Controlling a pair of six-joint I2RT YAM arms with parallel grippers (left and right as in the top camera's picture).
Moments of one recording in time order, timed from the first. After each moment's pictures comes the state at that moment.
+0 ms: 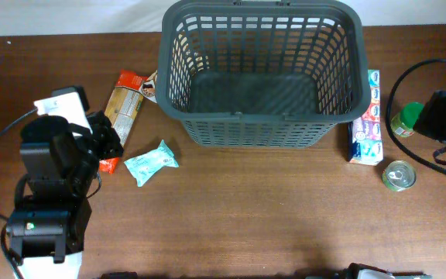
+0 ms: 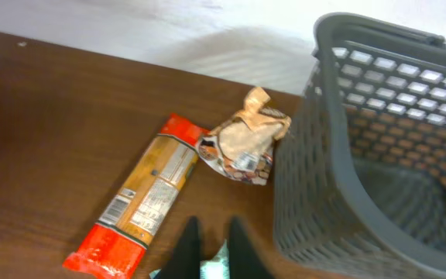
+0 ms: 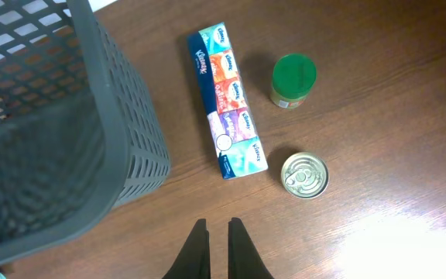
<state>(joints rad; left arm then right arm) 0.02 0.96 1.15 -0.70 0.02 -0.20 -0.26 1.36 1.92 -1.50 -0.01 0.20</state>
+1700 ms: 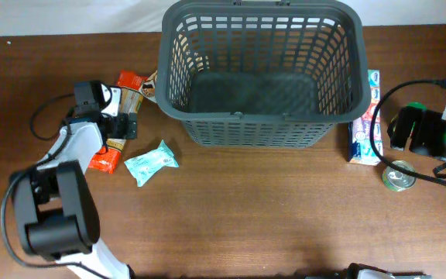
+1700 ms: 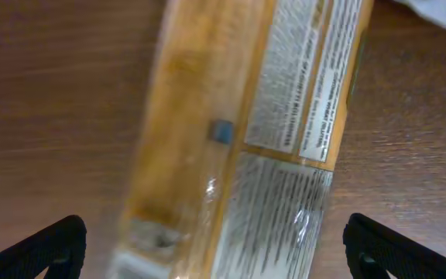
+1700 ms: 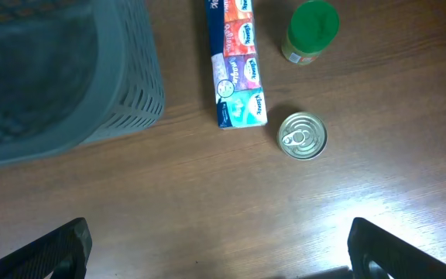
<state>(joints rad) 0.16 1.90 1.15 -0.30 -0.03 0.25 -0.26 1.37 1.92 -1.65 -0.05 0.04</state>
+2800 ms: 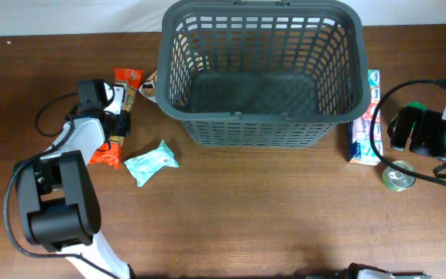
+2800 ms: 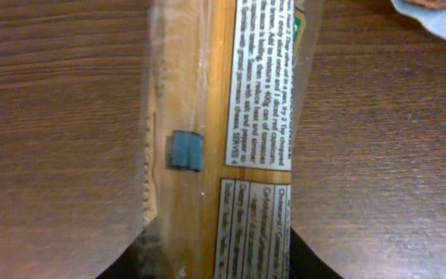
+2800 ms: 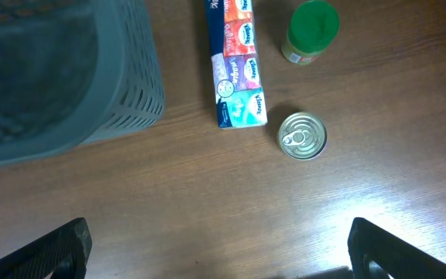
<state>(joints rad) 0.16 1.94 1.19 -0.29 -0.02 0.23 -0.26 1.37 1.92 -1.65 -0.05 0.04</state>
